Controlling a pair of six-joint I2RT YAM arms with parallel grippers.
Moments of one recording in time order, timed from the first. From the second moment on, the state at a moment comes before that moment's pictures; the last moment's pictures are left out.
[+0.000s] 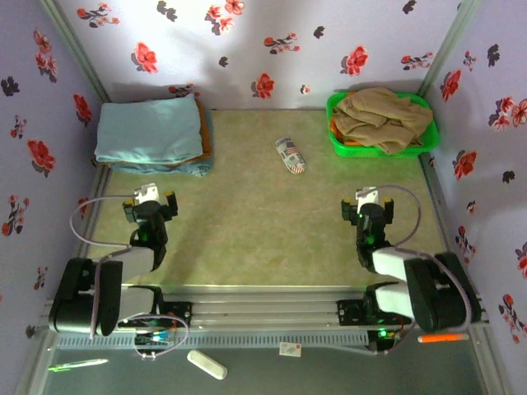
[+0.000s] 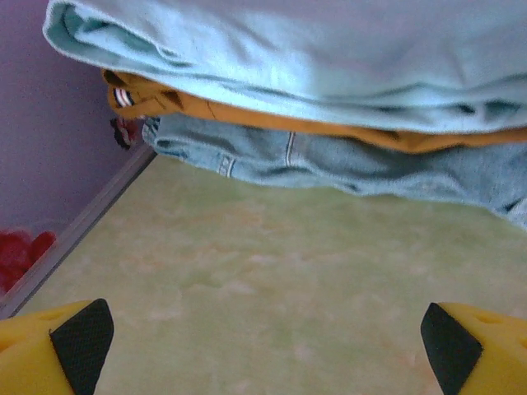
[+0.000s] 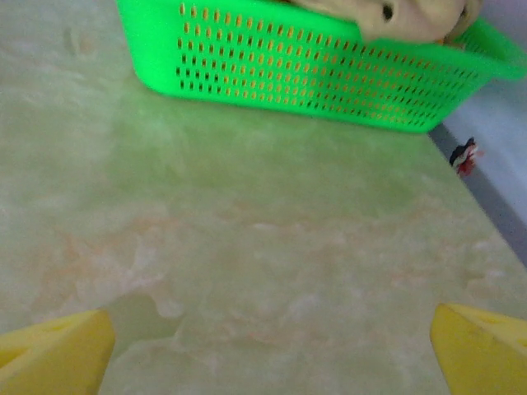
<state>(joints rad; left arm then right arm) -0.13 1.24 0.20 0.72 -0.45 -0.03 0.19 1.28 0.15 0.74 0.39 -0.11</state>
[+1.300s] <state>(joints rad) -0.02 1.55 0.37 0.85 -0.27 -0.03 0.03 1.57 0.38 0.80 0.28 0.12</state>
